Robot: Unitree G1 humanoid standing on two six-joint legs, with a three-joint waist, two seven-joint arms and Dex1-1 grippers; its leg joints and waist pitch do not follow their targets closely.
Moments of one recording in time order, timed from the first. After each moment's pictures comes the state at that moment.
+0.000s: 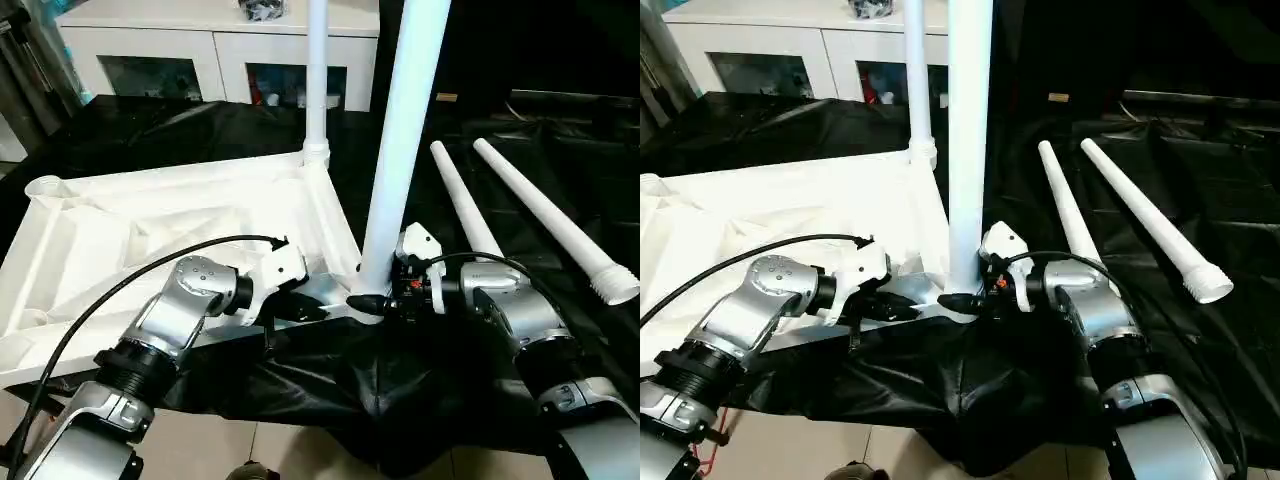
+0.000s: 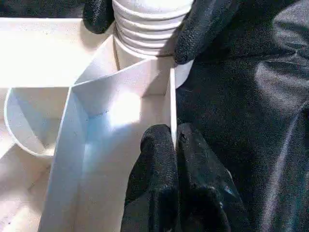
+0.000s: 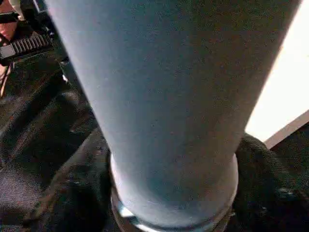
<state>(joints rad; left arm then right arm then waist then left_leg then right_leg) -0.55 0.38 -0.33 0.43 0.00 0.23 -1.18 -0.59 -0.32 0.18 0.65 0.10 0.11 1.16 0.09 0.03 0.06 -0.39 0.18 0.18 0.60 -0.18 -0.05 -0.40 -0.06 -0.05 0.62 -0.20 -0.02</state>
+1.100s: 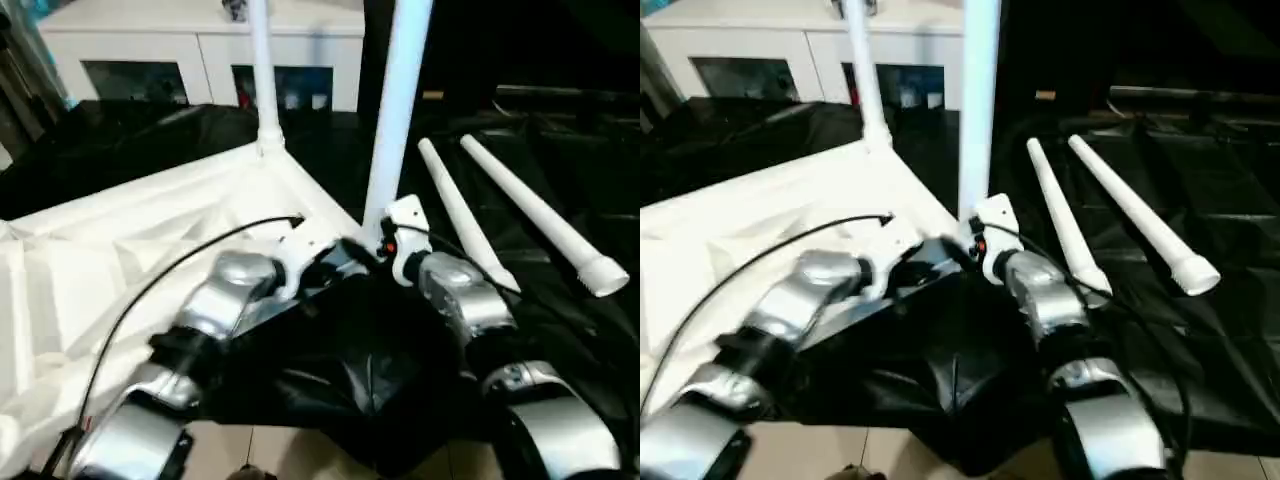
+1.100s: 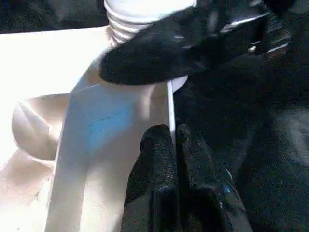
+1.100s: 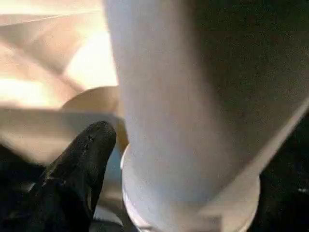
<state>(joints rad) -0.62 0.24 -0.29 0.54 0.04 0.29 -0.91 -0.66 -0.15 0.09 0.80 0.05 0.07 0.67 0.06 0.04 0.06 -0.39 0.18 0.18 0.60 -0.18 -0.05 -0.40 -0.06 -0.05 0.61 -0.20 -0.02</state>
